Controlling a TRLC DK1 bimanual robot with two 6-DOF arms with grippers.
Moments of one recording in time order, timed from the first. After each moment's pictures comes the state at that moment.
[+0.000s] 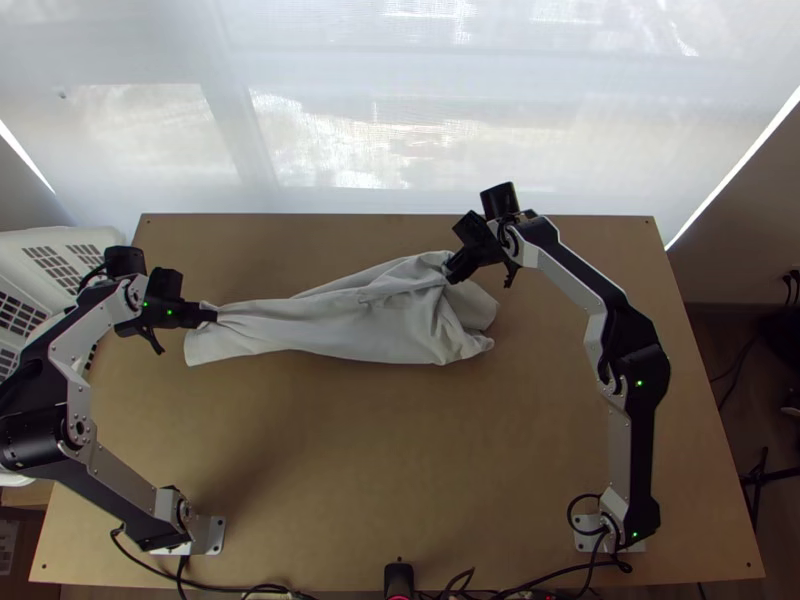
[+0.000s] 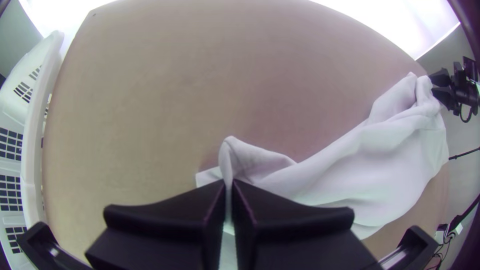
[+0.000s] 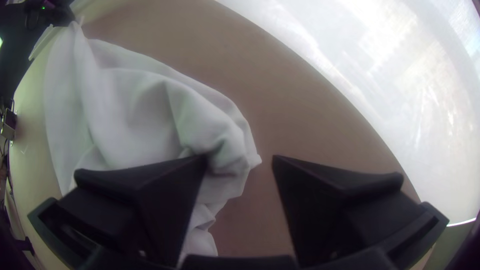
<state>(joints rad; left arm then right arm) 0.28 1.76 1.16 -0.51 0.25 0.30 0.38 2.20 1.87 -0.59 -0.23 -0.42</state>
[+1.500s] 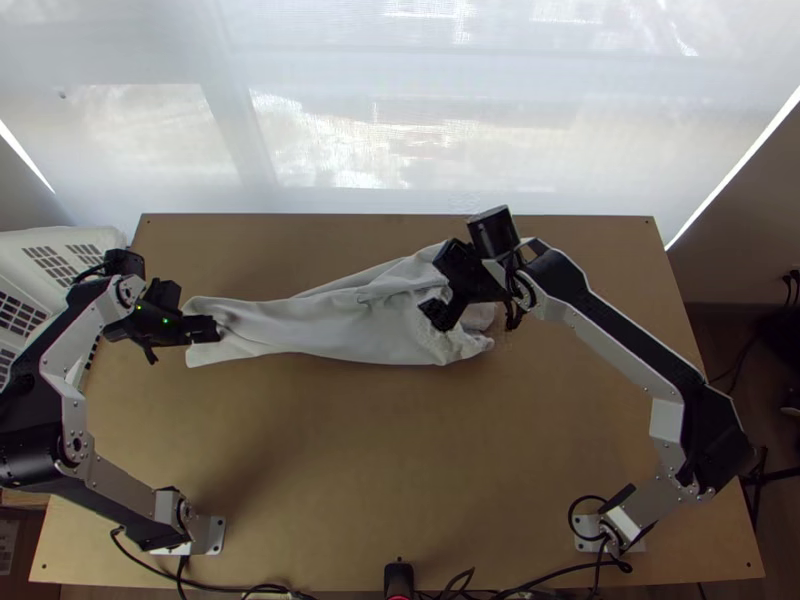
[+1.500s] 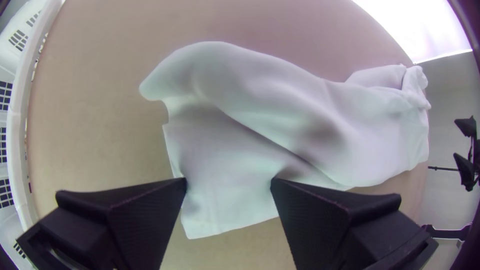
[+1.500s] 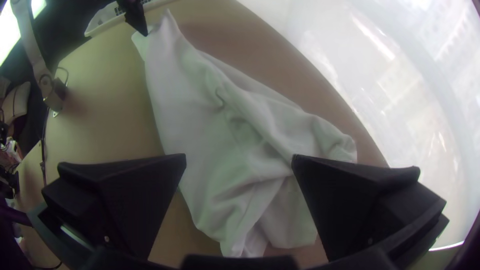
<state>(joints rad) 0.27 1.69 1.18 -0.82 0.27 0.21 0.60 1.72 1.54 -0.63 -0.23 -0.38</state>
